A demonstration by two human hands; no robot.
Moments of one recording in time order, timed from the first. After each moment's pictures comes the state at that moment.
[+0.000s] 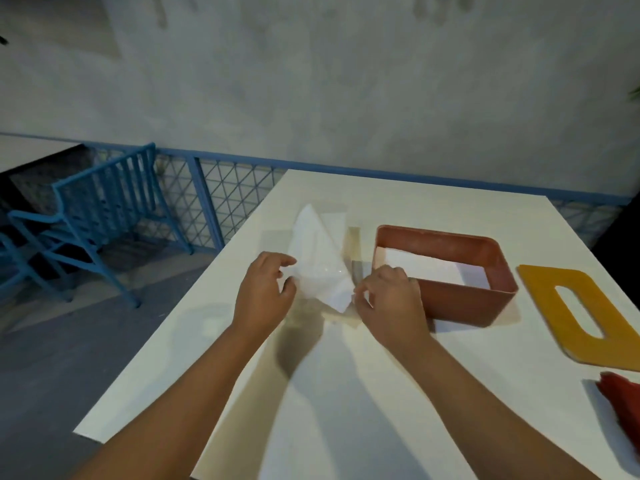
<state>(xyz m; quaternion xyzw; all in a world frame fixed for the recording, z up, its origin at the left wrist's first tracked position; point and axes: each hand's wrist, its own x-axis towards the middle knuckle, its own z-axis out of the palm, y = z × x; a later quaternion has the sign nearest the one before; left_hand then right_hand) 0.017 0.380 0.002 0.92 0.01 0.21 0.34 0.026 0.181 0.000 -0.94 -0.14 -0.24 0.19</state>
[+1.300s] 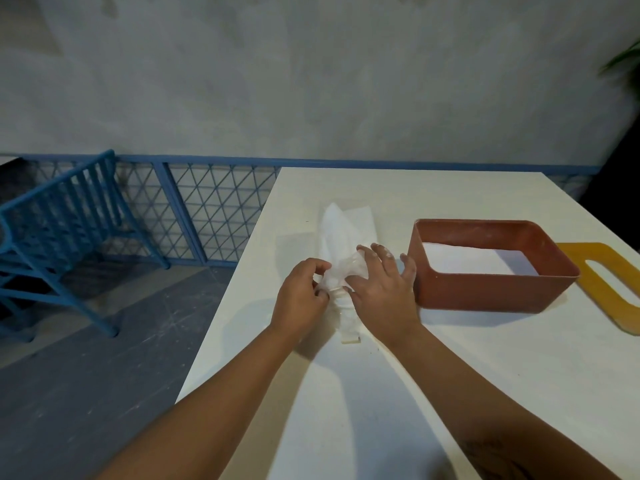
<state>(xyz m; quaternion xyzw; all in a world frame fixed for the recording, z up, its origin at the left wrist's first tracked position) 0.075 0.430 -0.031 0.88 -0.06 0.07 0.47 0.076 0.278 -0.043 -0.91 -0.13 -0.39 -0.01</state>
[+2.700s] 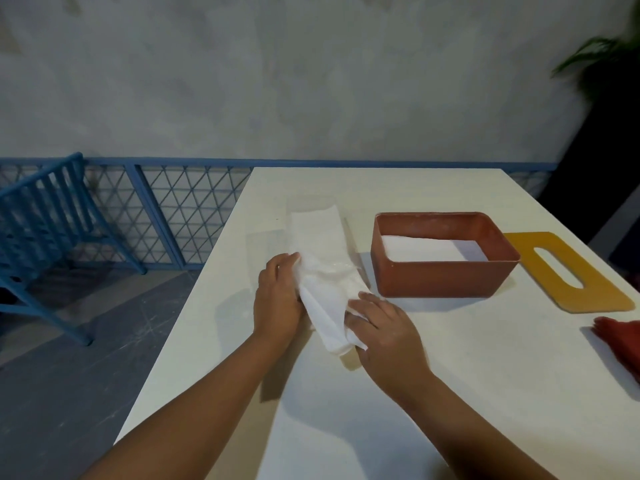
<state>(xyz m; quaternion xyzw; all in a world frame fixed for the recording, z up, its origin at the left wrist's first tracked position) 0.059 0.398 -0.051 0.93 -0.07 0.21 0.31 -0.014 0.227 -0.049 -0.89 -0.23 -0.38 0.14</state>
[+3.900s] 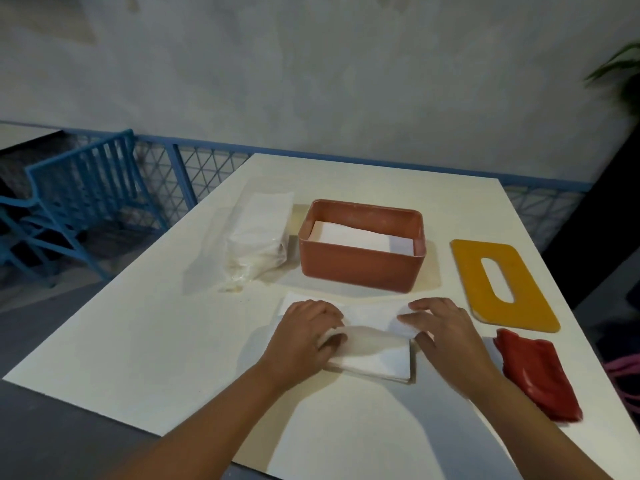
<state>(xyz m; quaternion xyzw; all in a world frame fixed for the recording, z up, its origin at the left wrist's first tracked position) -0.046 0.218 -0.064 0.90 -0.25 0.22 0.29 -0.024 -0.034 -0.058 -0.93 -0.22 -0.24 0.16</state>
